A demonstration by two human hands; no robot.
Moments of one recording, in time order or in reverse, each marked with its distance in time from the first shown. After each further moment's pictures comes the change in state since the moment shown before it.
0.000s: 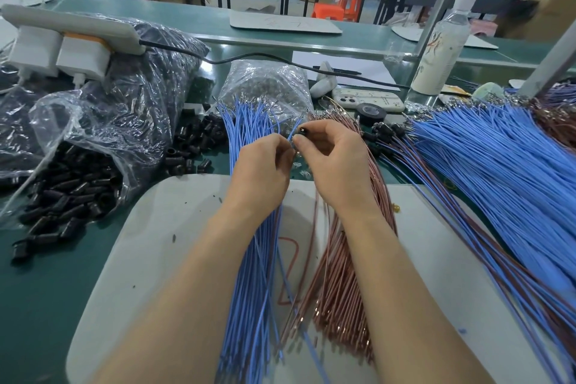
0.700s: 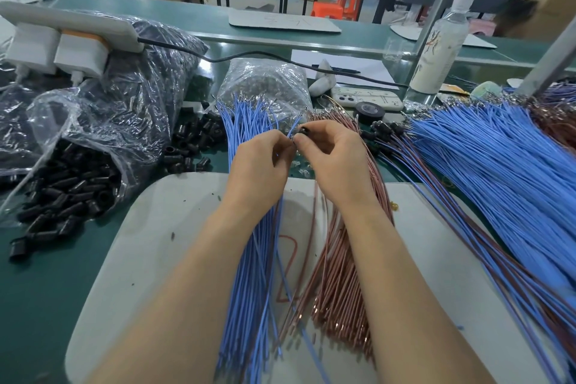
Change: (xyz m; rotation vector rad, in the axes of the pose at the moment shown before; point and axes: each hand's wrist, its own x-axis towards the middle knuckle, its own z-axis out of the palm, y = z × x) left_hand -0.001 0.001 -0.001 -0.040 0.015 0.027; right_hand 0.002 0.004 -0.003 0.050 -0.042 0.057
